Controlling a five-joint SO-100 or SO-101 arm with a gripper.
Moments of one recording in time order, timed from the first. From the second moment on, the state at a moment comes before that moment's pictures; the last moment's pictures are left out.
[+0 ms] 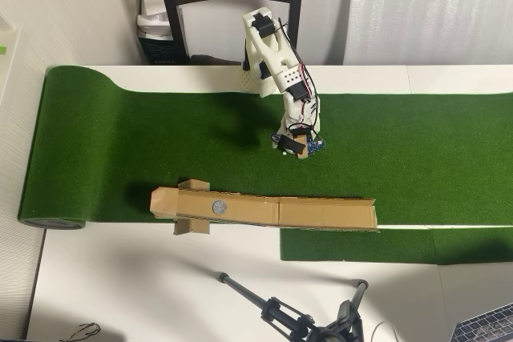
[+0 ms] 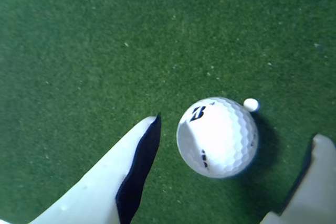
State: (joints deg) arm -30.5 109.9 124.0 55.3 115.8
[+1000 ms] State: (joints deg) arm -31.8 98.7 121.2 55.3 115.8
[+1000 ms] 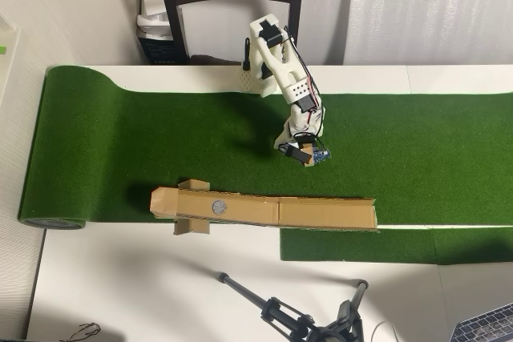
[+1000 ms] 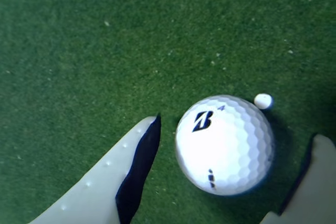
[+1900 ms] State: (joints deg) arm -32.2 98.7 121.2 55.3 115.8
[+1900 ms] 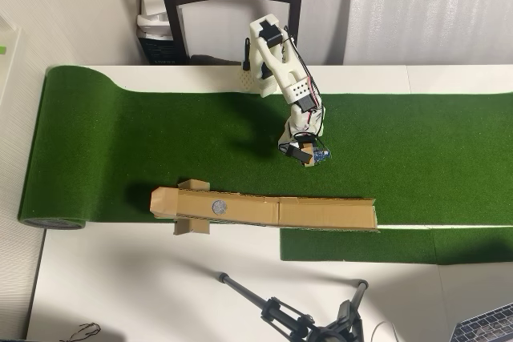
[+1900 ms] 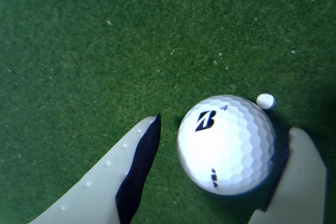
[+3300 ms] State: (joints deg) arm -31.6 93.2 120.8 55.3 115.8
